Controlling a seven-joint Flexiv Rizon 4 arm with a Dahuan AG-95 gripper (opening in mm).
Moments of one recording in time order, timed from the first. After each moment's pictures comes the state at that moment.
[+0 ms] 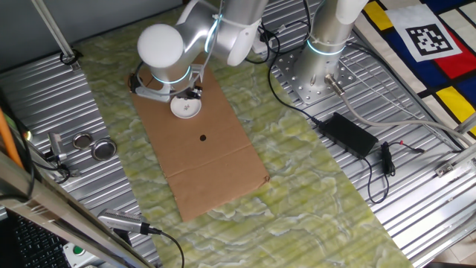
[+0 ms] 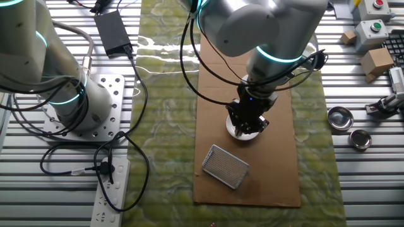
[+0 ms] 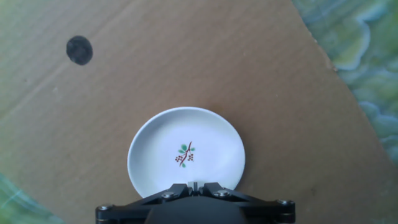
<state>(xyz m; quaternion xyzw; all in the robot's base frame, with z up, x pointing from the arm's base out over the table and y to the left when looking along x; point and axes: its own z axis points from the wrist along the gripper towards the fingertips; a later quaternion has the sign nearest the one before) 0.465 -0.097 0.028 0.41 -0.89 0.10 0.13</state>
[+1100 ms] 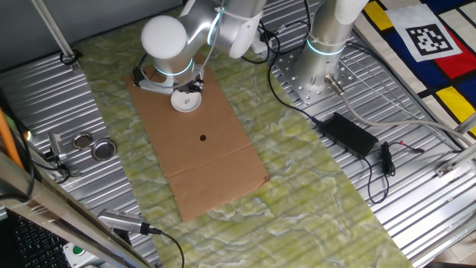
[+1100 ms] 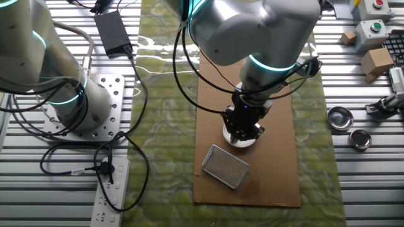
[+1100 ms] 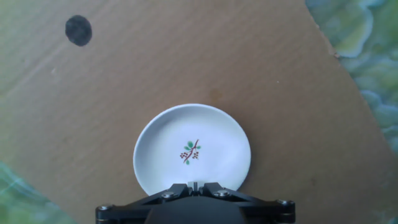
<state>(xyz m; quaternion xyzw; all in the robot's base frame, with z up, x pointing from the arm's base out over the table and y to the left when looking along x) 0.452 -0.117 0.028 0.43 -0.89 0.10 0.13</state>
